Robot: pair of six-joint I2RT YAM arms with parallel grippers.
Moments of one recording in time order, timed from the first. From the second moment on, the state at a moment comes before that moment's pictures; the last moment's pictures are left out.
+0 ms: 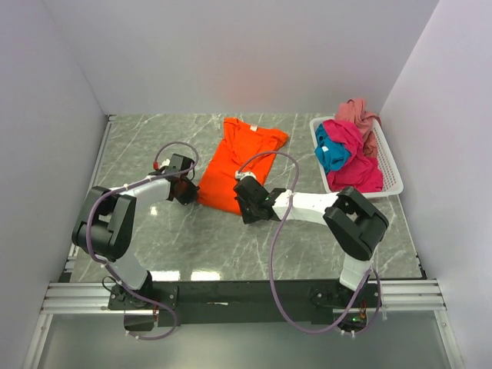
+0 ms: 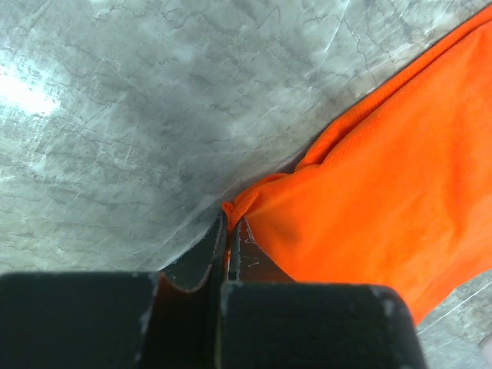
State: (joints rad) left arm -0.32 1.66 0.90 -0.29 -0.12 -1.06; right arm 0.87 1.79 1.04 -0.24 0.13 0.47
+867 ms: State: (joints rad) left arm -0.32 1.11 0.64 -0.62 -0.17 -1.14; right arm 1.07 1.39 0.84 -0.23 0.07 0.49
